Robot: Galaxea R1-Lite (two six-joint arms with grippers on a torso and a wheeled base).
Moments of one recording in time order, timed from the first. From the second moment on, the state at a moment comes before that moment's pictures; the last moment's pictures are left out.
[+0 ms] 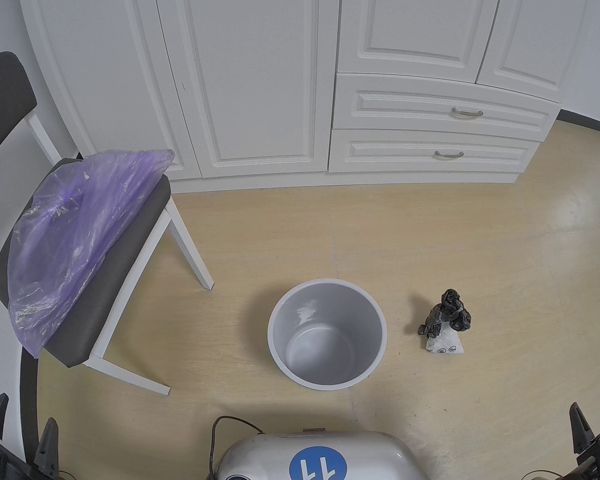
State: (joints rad) left arm 0.00 0.02 -0.02 0.00 0.00 -0.01; right arm 0.00 0.02 -0.02 0.00 0.01 0.01
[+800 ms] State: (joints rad) left arm 0.00 0.02 -0.02 0.00 0.03 -0.05; right arm 0.00 0.02 -0.02 0.00 0.01 0.00
